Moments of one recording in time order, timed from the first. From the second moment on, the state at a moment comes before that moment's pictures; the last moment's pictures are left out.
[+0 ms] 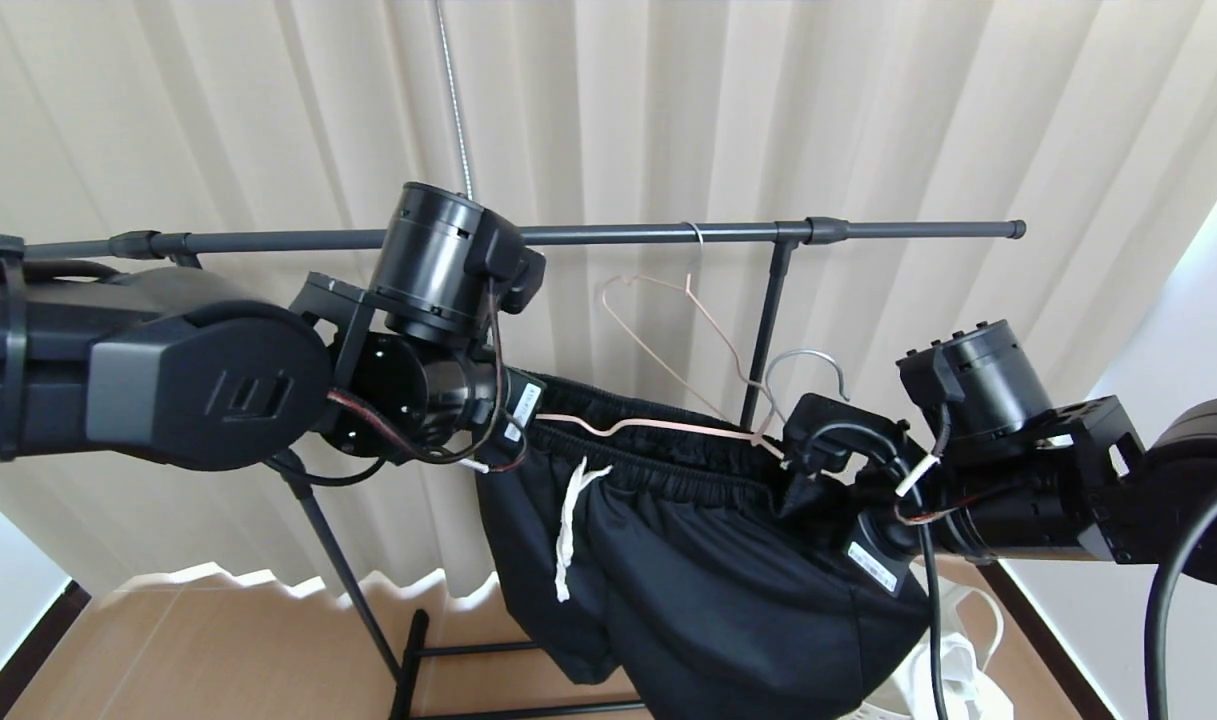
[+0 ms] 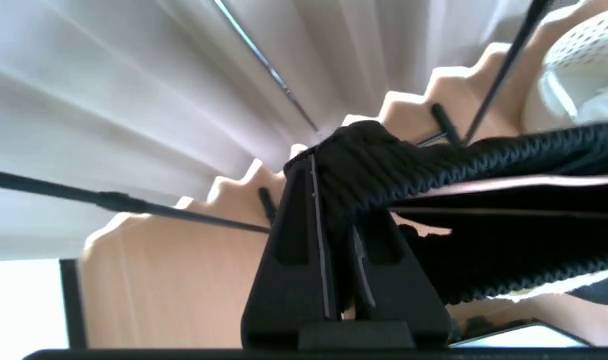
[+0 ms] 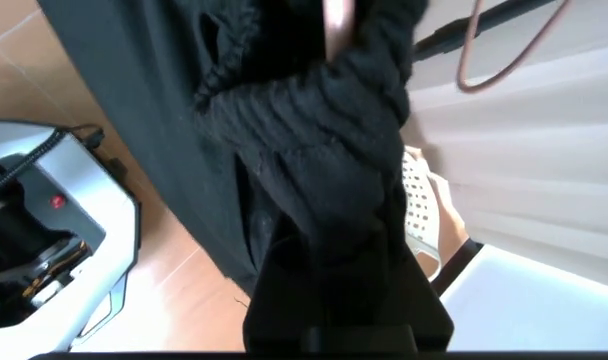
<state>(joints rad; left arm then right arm) -0.64 1.81 -1.34 0.15 0.49 0.11 0.52 1.70 -0.95 0.07 -0.09 -0.43</state>
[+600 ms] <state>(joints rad) -0.69 1.85 -1.43 0.28 0.51 0.10 0.54 1.81 -0.88 -0.07 -0.23 -0.44</state>
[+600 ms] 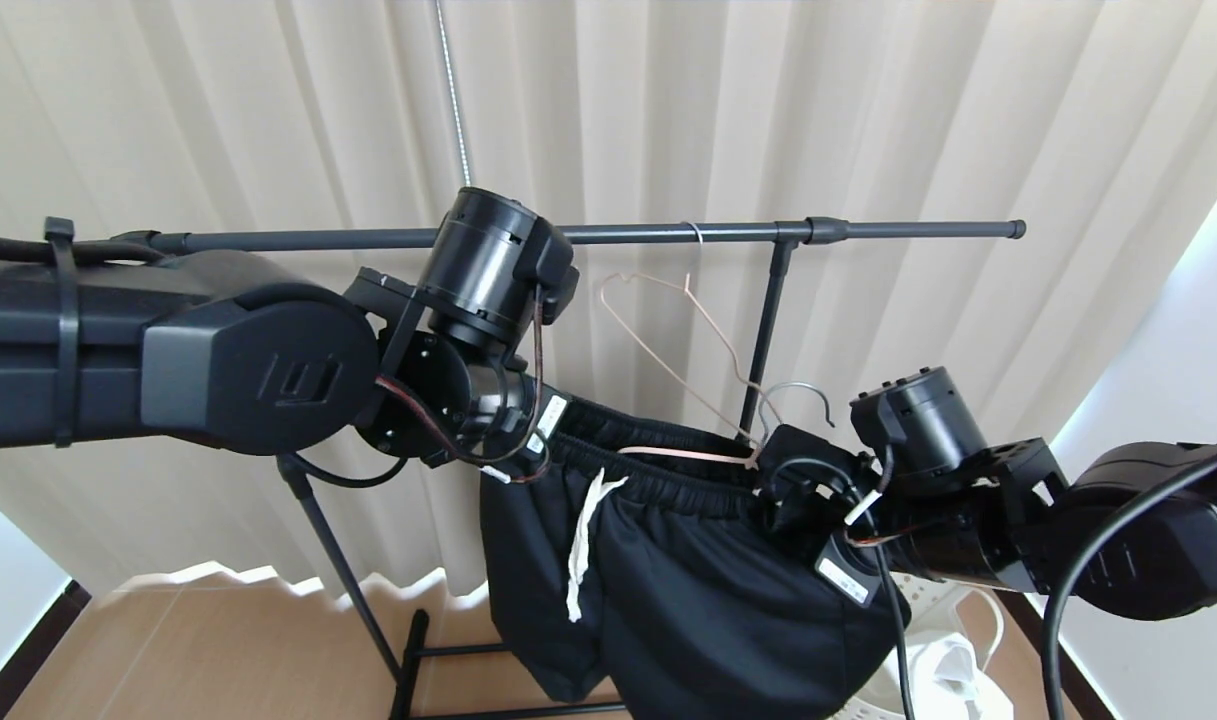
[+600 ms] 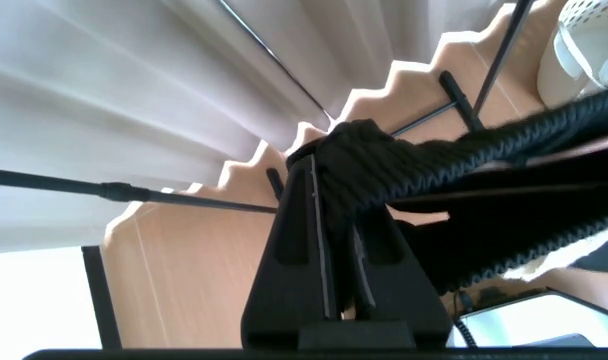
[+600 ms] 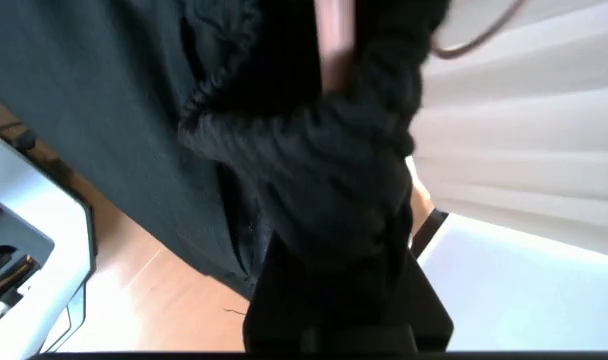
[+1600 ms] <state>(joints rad) -0.80 1.87 -1.41 0.33 0.51 0.07 0.57 1.86 -0.90 -0.28 -0.25 -0.29</state>
